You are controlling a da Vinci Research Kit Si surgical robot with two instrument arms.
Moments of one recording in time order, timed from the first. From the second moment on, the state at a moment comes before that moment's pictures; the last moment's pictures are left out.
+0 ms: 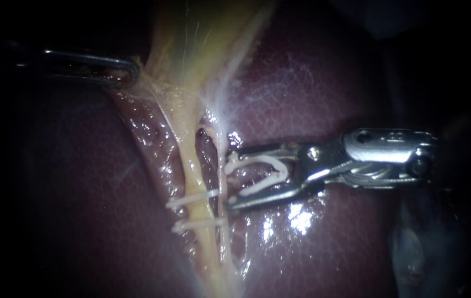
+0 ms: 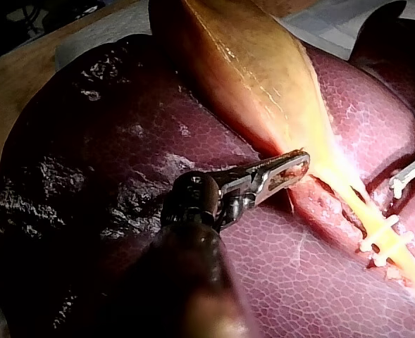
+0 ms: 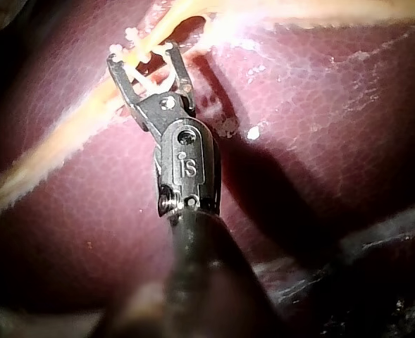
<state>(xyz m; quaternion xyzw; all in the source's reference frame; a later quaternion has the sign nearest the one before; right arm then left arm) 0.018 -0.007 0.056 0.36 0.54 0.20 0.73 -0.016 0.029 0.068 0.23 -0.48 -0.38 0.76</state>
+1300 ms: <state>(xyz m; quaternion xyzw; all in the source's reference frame) 0.025 -0.008 0.063 0.47 0.57 0.26 0.62 -0.016 0.029 0.068 0.23 -0.48 -0.38 0.76</state>
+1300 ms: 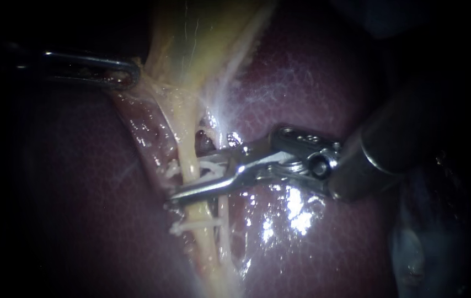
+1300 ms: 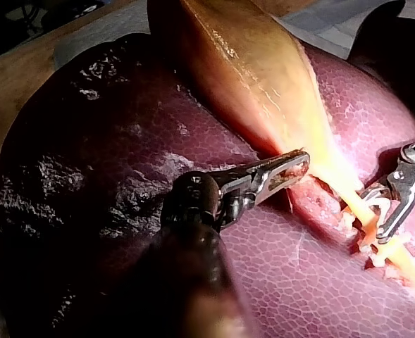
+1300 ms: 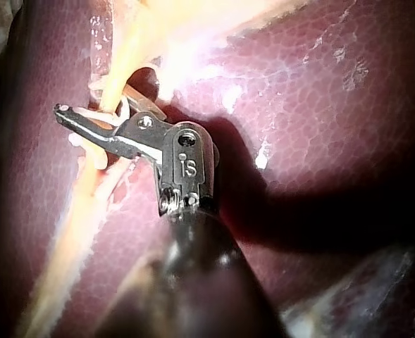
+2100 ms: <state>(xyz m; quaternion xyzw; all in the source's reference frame) 0.025 -0.003 0.058 0.48 0.60 0.28 0.57 -0.017 0.028 0.068 0.23 -0.48 -0.38 0.76</state>
